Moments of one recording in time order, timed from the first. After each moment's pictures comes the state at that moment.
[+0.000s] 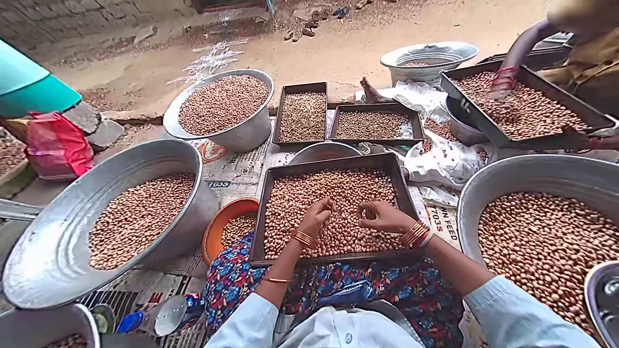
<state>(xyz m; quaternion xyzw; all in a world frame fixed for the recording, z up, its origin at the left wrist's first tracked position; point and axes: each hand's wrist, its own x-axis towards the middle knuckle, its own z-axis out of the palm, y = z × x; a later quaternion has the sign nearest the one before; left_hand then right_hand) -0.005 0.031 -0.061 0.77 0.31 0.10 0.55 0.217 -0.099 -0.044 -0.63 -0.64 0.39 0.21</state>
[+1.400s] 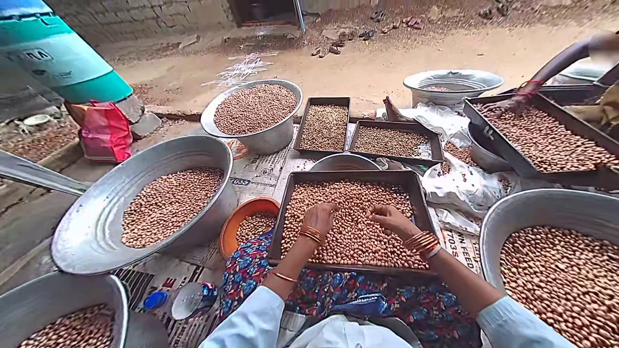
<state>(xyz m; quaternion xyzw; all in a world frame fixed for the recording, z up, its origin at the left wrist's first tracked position) -0.019 0.047 -0.027 0.88 0.42 -0.02 0.23 0.194 -0.072 -0.036 -0.65 -0.47 0.48 0.37</state>
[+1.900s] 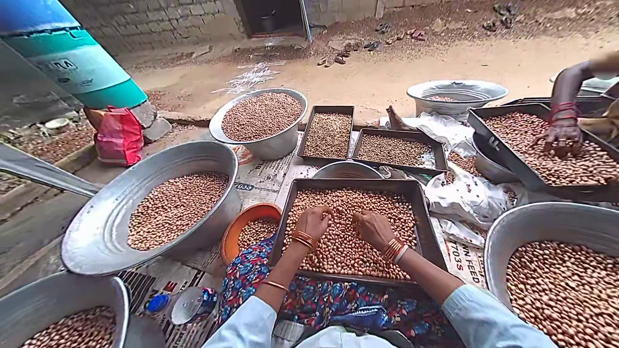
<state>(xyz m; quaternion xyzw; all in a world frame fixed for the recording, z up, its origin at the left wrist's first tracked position) -0.037 0.058 -0.022 0.85 0.45 0.05 0.25 0.155 -0.036 -0.053 -0.72 -0.68 0.14 0.07</state>
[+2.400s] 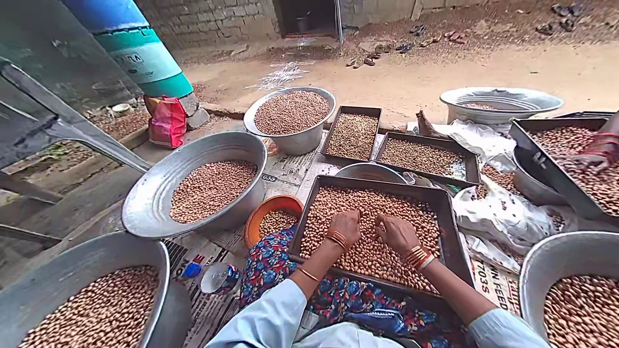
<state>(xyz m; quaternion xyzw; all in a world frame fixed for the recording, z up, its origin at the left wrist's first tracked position) -0.008 0.038 -0.027 0.86 0.45 -0.07 0.22 0.154 -0.038 -0.035 -0.75 -0.64 0.19 0.02</state>
